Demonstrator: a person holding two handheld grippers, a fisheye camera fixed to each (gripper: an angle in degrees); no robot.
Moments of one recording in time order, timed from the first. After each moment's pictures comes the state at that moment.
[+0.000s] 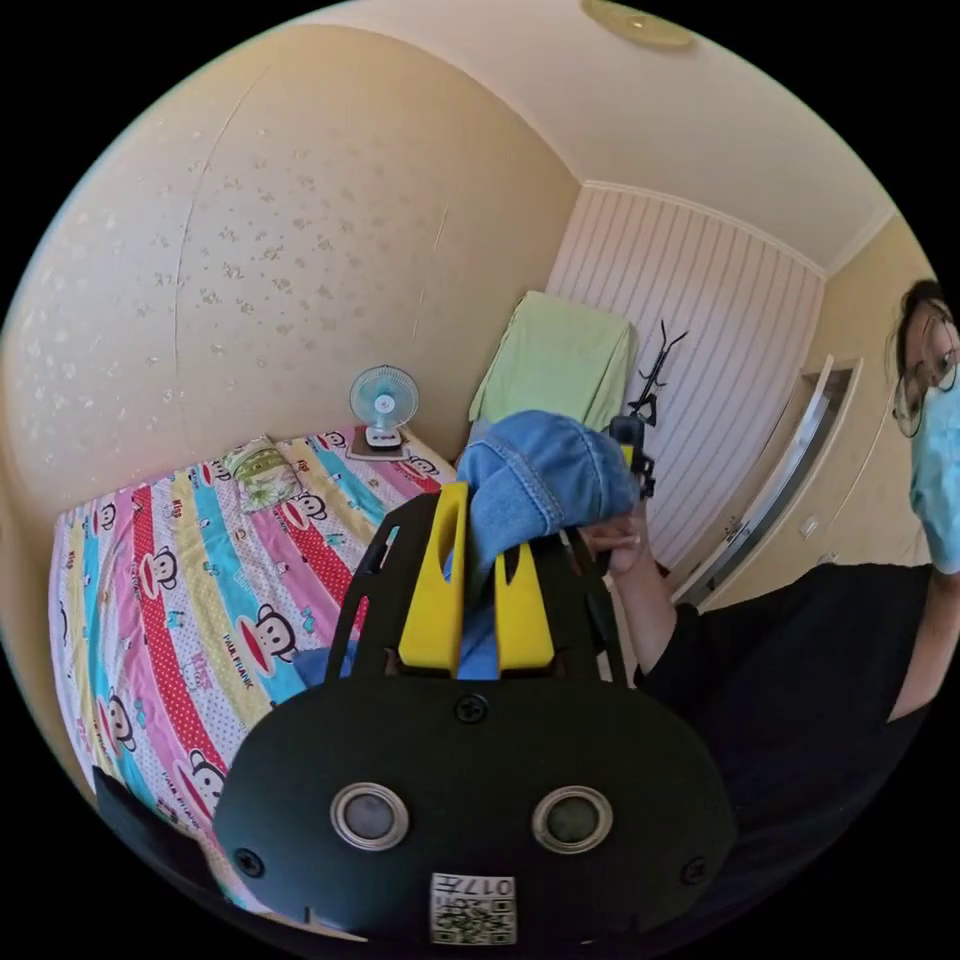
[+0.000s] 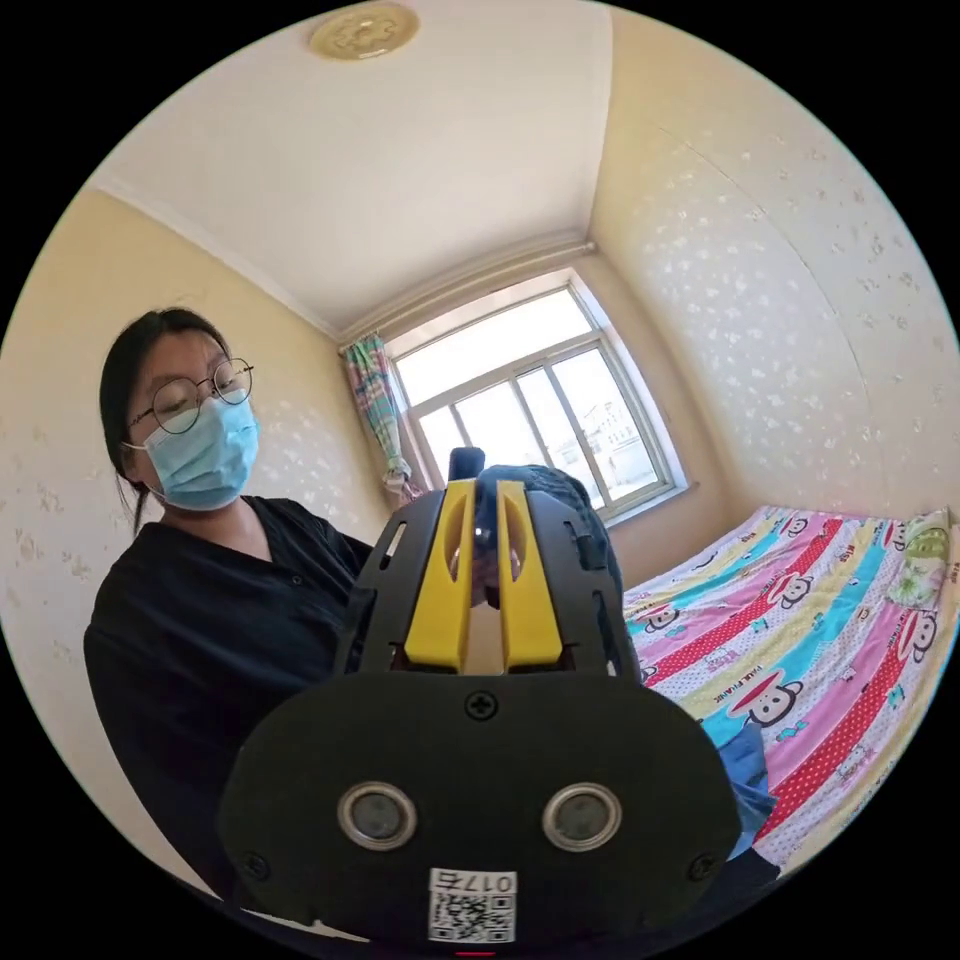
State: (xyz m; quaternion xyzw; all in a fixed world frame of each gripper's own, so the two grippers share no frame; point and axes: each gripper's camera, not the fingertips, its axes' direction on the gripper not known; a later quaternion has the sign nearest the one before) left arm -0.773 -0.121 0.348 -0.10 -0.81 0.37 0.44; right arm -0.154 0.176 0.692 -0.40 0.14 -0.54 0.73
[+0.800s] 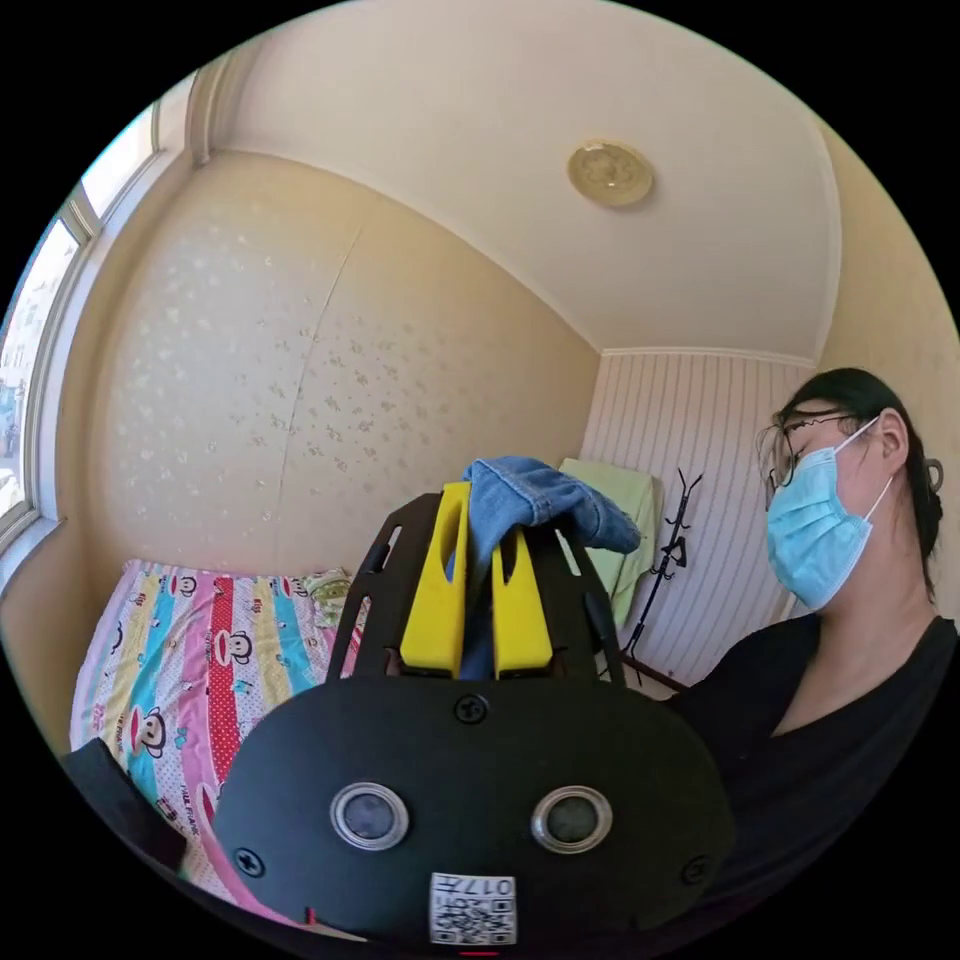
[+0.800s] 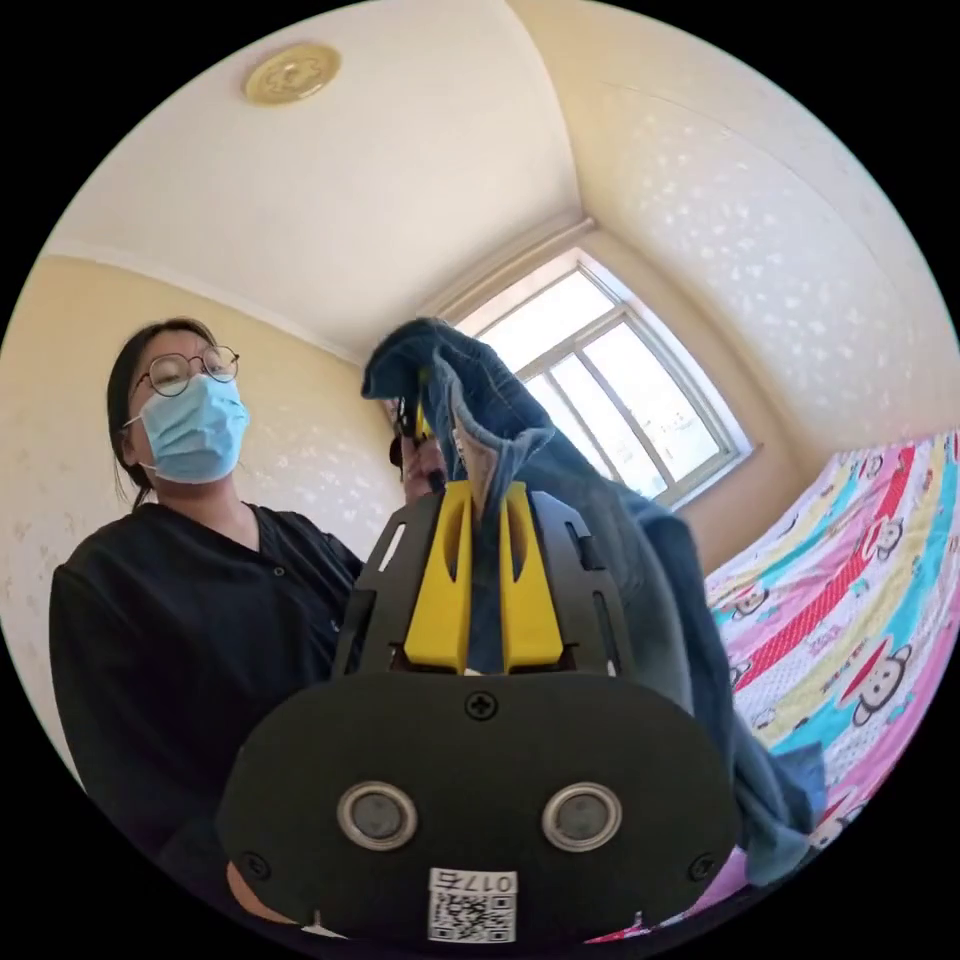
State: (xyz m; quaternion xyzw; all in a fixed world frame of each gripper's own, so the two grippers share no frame) left arm -0.590 0.032 0.488 0.05 -0.73 0.57 0.37; right arm 0.034 0.243 0.697 -0.44 0.05 -0.48 0.76
